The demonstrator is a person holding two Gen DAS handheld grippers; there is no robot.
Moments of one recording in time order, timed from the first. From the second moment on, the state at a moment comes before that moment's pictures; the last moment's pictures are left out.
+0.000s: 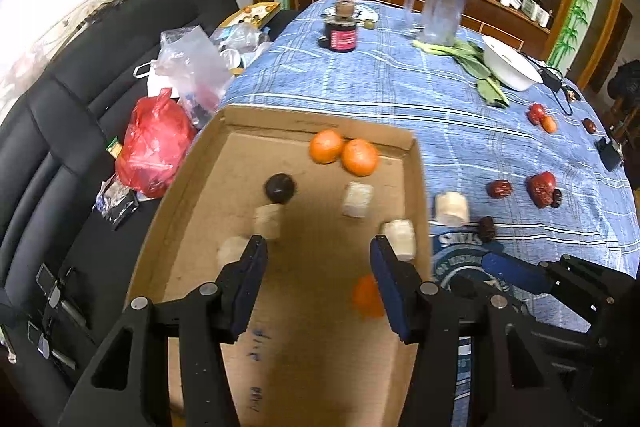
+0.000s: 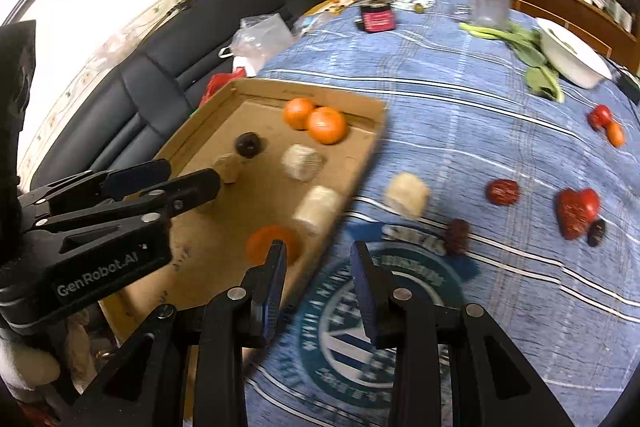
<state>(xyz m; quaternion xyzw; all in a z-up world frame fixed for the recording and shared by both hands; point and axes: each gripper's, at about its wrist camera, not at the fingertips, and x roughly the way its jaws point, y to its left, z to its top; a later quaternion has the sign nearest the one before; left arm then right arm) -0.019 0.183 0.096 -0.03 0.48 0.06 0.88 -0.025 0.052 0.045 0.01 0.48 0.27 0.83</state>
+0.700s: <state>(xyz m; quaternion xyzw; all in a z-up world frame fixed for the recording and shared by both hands) 0.022 0.056 0.058 -0.02 0.51 -0.08 0.86 -0.001 -0.114 0.012 0.09 0.51 0.12 0.85</state>
